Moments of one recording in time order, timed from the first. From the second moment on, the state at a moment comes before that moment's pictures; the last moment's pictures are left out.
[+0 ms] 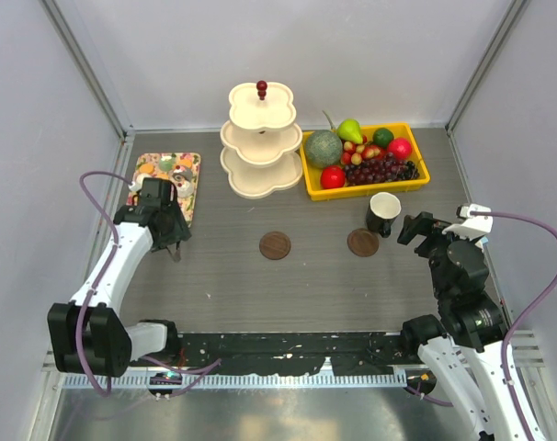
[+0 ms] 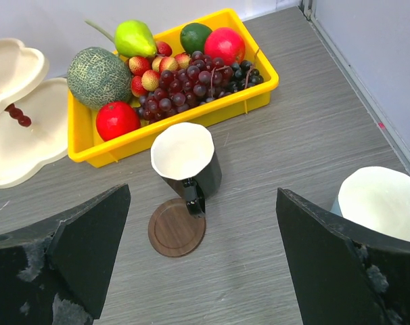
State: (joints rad) left arm -0.08 1.21 0.97 -0.84 -0.19 -0.48; right arm 0.26 0.36 0.67 -0.49 0.41 0.29
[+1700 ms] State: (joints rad) left arm -0.43 1.28 1.13 -0.72 0.02 -0.29; right arm 0.27 0.34 0.66 -0.49 0.38 0.28
